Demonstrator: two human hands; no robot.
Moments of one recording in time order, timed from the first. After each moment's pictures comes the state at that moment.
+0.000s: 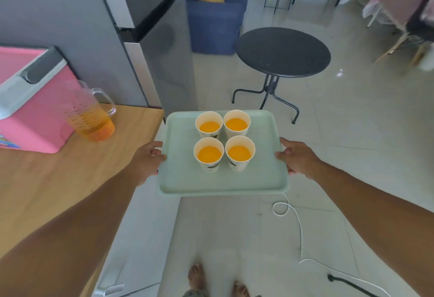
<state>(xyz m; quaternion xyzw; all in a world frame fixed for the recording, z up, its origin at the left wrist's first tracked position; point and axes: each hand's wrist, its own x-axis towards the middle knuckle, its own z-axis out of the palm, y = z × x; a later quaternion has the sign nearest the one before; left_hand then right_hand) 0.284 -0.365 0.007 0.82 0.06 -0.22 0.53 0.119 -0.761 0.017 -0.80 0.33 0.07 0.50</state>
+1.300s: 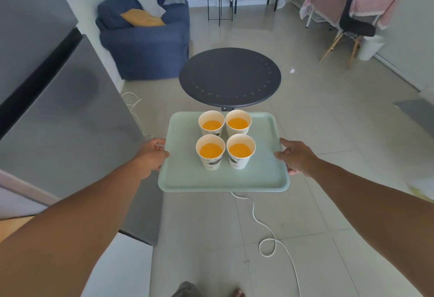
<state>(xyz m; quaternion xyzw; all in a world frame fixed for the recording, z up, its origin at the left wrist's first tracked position) 0.522 -0.687 0.022 0.84 -0.06 -0.27 0.46 0.257 -1.018 0.021 -0.76 0.44 0.01 0.47</state>
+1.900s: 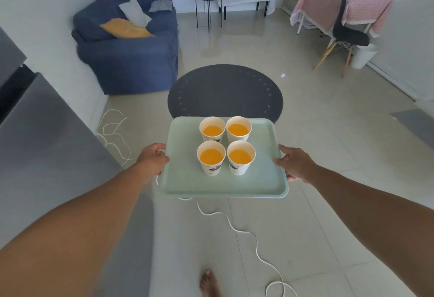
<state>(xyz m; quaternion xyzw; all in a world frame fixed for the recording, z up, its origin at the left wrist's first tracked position) 0.706 -0.832 0.014 0.86 -0.09 -0.26 0.44 0.425 -1.145 0.013 -0.74 0.48 0.01 0.48</state>
